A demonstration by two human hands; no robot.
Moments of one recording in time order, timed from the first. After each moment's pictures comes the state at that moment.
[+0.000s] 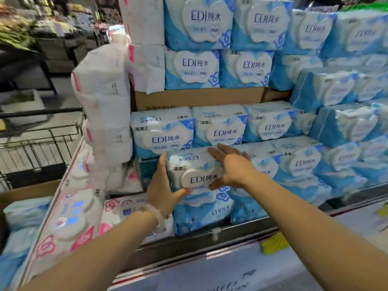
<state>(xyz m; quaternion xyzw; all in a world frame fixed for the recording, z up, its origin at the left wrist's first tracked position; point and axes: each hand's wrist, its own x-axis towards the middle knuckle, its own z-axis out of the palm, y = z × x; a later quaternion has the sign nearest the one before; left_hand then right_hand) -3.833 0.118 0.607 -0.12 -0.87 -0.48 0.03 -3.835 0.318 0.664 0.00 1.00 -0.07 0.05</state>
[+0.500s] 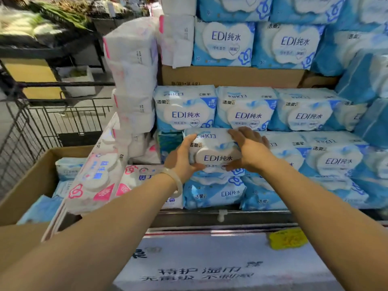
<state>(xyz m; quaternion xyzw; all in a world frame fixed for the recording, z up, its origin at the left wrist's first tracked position) -3.826 0.137 0.620 -0.09 -0.87 -0.49 0.02 -3.842 0.328 0.657 -0.05 1.00 -0.08 0.02</state>
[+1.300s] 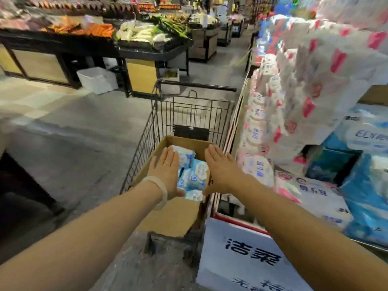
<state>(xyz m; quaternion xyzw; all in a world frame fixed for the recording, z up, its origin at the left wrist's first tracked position) -3.723 -0.269 0.602 0.10 -0.99 -0.01 -0.10 -3.789 -0.109 0.617 -0.34 0.93 0.01 0.11</state>
